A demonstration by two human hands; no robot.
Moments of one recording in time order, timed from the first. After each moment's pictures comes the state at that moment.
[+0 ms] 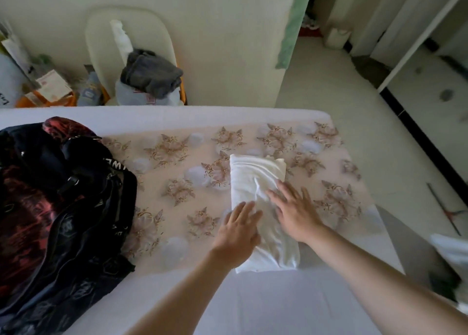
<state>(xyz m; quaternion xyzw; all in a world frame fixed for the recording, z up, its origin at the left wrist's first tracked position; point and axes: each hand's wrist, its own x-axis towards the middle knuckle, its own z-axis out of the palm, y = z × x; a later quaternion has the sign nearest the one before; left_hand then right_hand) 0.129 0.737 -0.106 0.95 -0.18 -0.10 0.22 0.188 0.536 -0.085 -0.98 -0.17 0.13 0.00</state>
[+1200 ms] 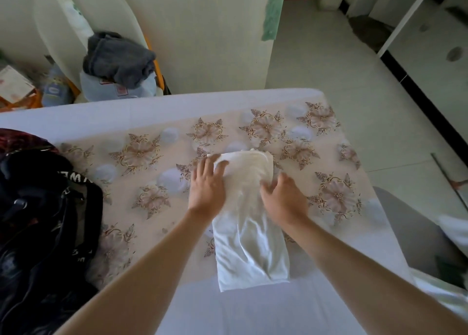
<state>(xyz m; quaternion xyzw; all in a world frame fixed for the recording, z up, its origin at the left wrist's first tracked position) 0.258 0.741 -0.118 0.98 -0.09 0.09 0.17 0.235 0.546 -0.101 -0.96 0.15 0.06 0.22</state>
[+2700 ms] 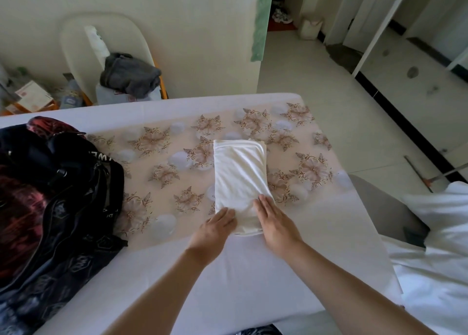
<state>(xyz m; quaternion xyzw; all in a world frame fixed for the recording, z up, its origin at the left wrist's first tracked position) 0.062 0.763 -0.133 0.93 -0.31 0.06 0.18 0.060 0.535 -0.118 -0.98 -0.17 0.07 0.06</state>
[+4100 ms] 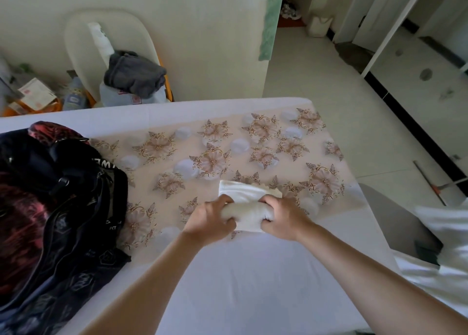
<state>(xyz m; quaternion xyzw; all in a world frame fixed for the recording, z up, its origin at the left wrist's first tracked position) 0.124 0.771 -0.072 0.95 -0.09 -0.08 0.30 0.130 0.537 -0.065 -0.95 -0.08 0.16 0.26</state>
